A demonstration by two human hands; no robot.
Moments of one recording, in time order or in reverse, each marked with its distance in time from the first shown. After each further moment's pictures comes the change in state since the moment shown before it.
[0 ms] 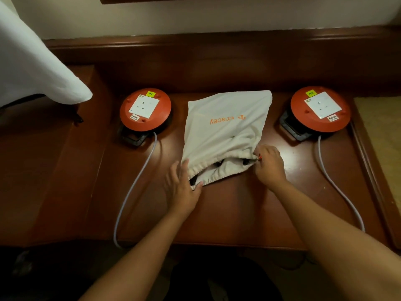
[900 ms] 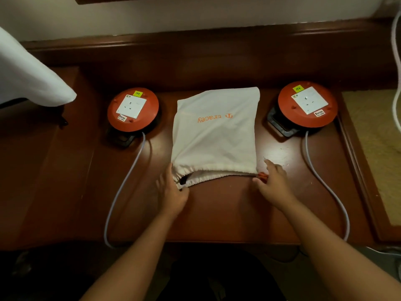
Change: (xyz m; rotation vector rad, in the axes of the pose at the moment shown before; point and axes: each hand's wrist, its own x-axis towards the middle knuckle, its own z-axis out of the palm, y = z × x) left_hand -0.004 0.005 0.011 -0.221 -0.137 -0.280; right_hand -0.056 0.037 -0.026 0.101 -0.129 0.201
